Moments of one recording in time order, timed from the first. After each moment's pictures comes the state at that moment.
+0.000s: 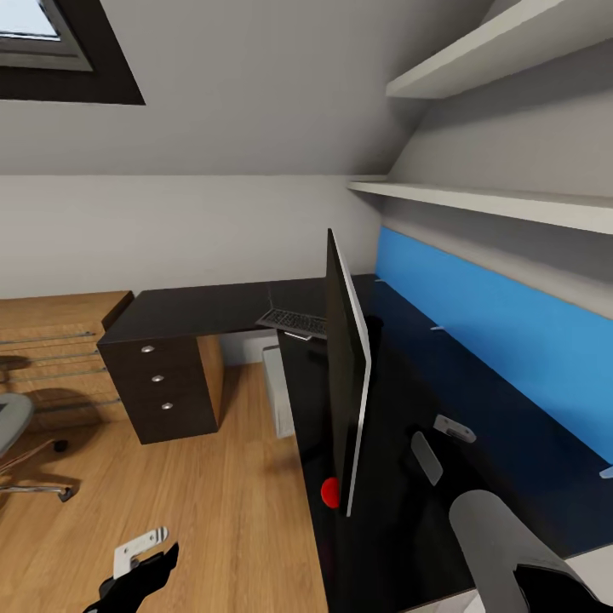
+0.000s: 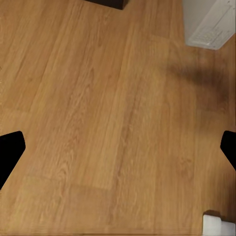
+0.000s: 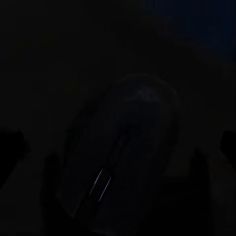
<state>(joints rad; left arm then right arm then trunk) -0.01 0.10 0.04 -1.19 0.44 0.27 0.20 -0.78 0.03 -0.15 -0.55 -0.32 0.29 -0.54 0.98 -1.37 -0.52</state>
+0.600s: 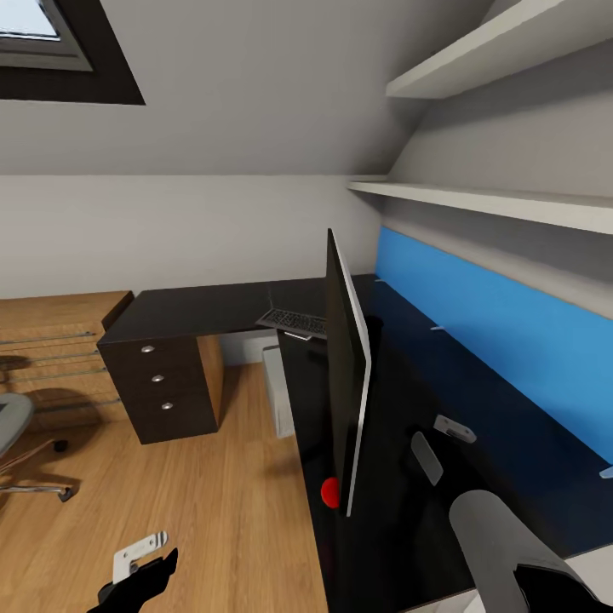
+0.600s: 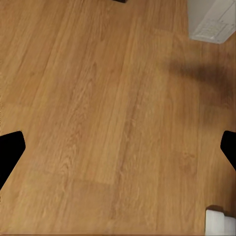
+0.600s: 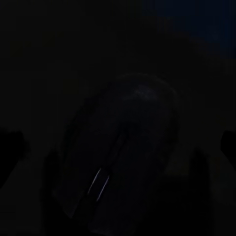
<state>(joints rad) -0.01 0.10 0.04 -1.17 0.44 0.27 0.20 -0.78 0.03 -0.15 -0.55 -0.32 0.29 -0.54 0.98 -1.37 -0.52</state>
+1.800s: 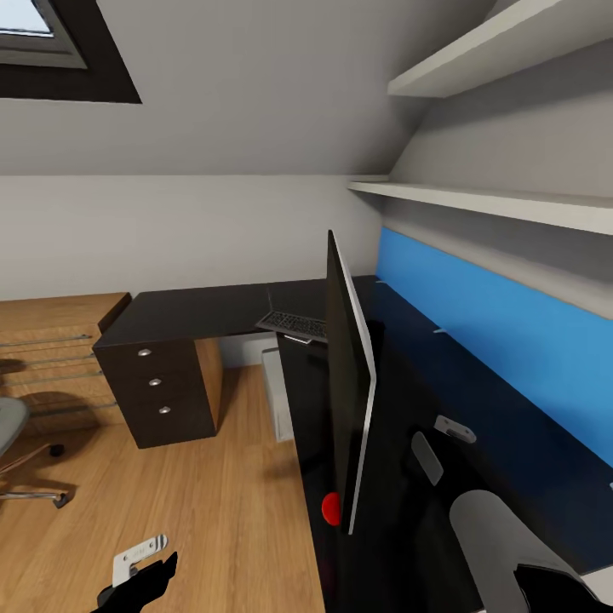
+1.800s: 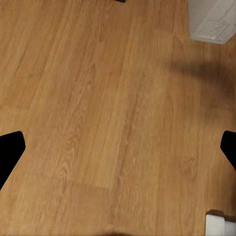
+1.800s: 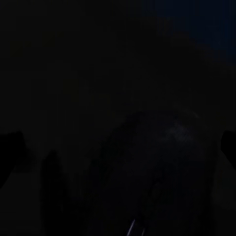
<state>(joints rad) -0.01 0.10 0.04 -1.16 0.44 0.27 0.20 -0.78 0.03 -0.15 -0.55 -0.33 0.30 -0.55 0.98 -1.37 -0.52</state>
